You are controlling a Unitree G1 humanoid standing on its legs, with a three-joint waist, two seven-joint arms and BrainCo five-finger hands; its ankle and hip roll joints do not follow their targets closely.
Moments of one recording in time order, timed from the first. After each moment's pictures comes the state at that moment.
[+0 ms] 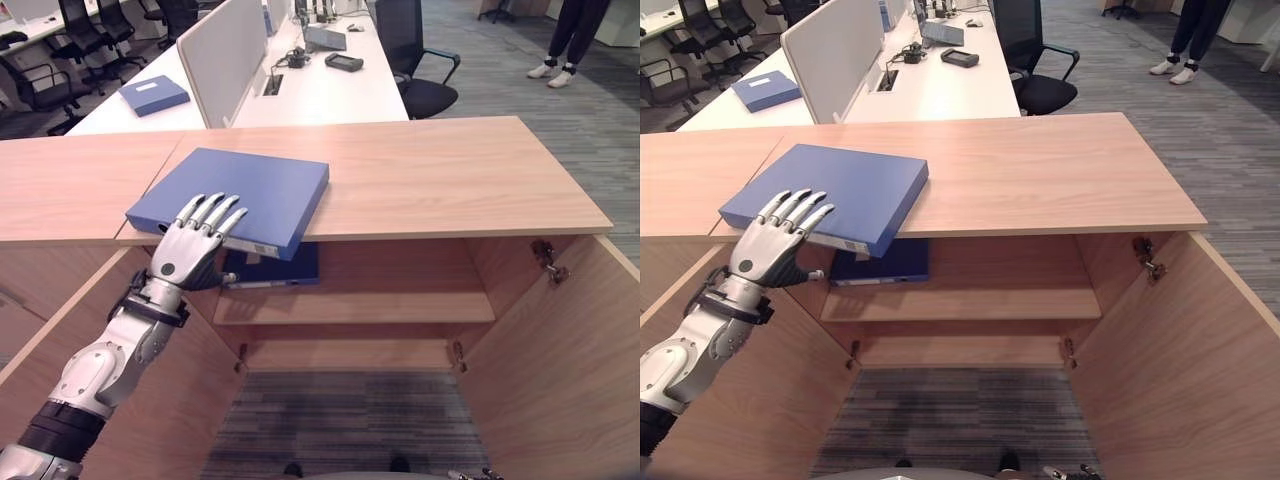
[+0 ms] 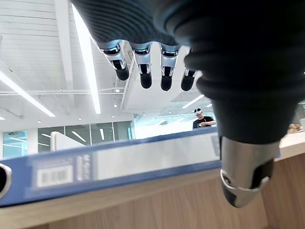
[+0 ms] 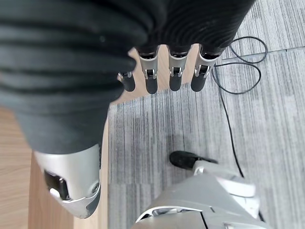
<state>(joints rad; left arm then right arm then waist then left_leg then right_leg) -0.12 0.87 -0.22 -0.01 0.84 -0.15 0.40 0.10 -0.29 0.09 1.23 0.21 -0.05 -0.09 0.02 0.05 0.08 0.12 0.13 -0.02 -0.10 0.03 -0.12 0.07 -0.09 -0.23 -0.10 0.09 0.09</state>
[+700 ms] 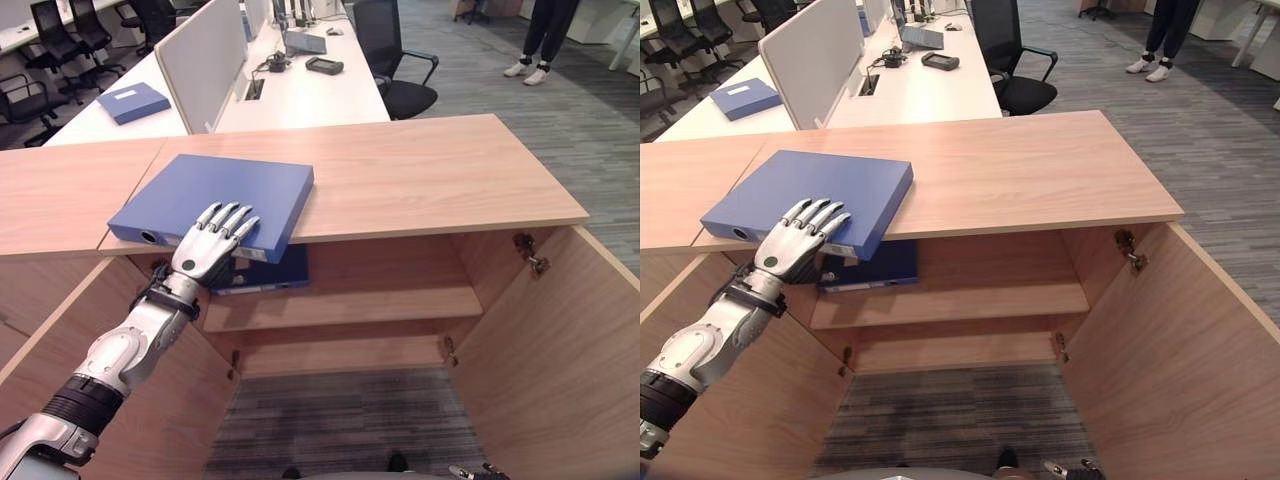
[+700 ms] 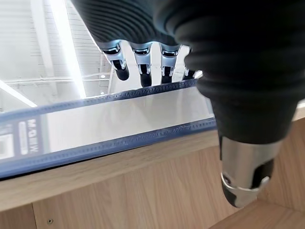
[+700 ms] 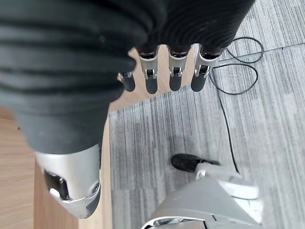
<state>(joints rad) -0.28 0.87 -0.36 0.15 0.88 -0.11 0.40 0.07 -0.29 0.09 1.23 0.21 -0.05 -0.09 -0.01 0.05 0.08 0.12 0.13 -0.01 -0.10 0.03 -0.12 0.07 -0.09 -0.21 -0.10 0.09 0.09</state>
